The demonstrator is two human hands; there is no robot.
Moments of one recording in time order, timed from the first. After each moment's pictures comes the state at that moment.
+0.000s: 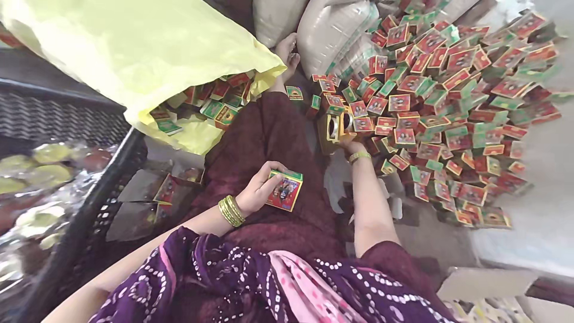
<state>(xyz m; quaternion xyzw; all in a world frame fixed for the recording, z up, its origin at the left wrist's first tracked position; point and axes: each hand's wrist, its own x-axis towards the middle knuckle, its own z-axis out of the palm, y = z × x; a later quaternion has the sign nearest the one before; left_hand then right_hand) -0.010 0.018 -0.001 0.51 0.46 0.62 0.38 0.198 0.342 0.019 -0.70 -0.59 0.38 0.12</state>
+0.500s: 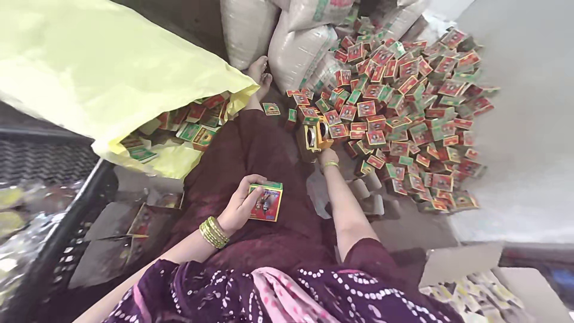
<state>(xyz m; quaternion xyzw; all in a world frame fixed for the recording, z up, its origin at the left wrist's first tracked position) -0.003 0.016 -0.004 0.50 0.45 0.65 0.35 0.182 0.325 0.014 -0.69 -0.70 0.16 -0.03</state>
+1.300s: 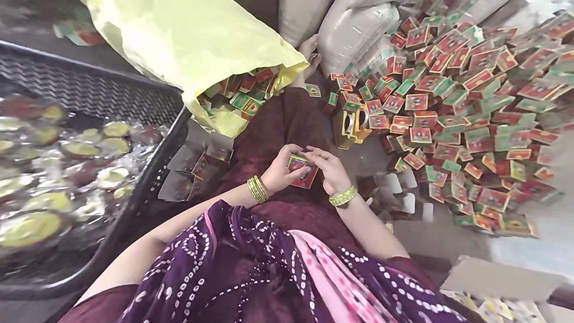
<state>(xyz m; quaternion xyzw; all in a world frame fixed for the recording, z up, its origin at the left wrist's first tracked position) 0.002 0.006 0.002 0.49 0.53 0.62 0.31 0.144 0.103 0.077 -0.38 -0.59 0.67 0.22</state>
